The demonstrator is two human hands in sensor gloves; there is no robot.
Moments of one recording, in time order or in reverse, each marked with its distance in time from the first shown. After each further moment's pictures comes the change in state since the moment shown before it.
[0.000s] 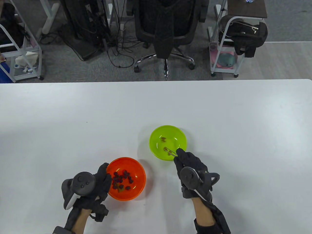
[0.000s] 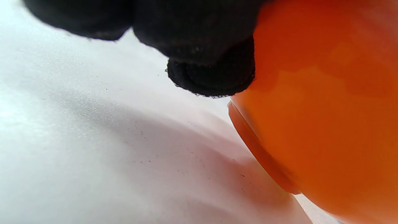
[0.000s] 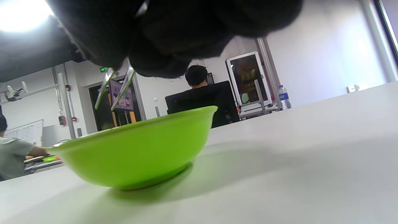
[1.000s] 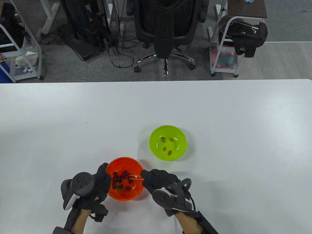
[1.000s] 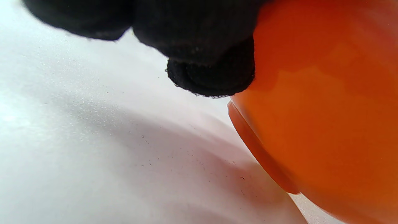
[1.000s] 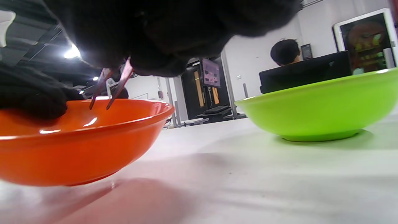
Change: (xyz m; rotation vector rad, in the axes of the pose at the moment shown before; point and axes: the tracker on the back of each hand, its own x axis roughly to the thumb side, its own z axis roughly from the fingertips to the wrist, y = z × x) left_hand -0.001 0.001 0.001 0.005 -0.001 0.001; right_hand 0.090 0.011 0.042 0.145 -0.460 -0.060
